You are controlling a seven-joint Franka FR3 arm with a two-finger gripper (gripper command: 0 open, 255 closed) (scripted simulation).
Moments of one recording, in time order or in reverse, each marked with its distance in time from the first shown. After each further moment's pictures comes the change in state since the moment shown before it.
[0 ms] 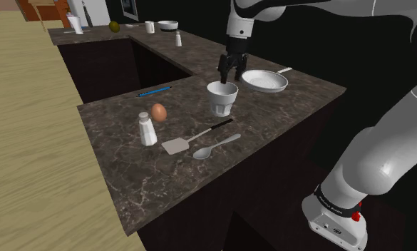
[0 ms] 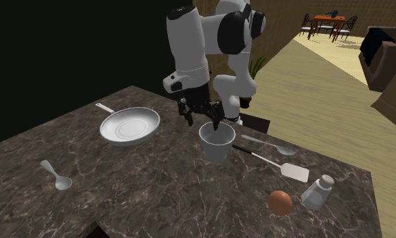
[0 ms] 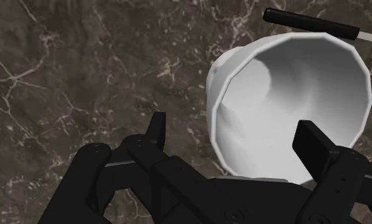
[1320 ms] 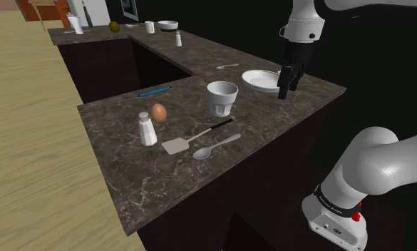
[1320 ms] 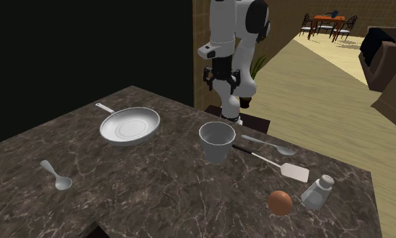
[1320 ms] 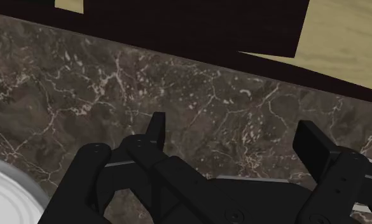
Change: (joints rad) arm -0.008 -0.651 0.034 -0.455 -0.117 -0.227 0.011
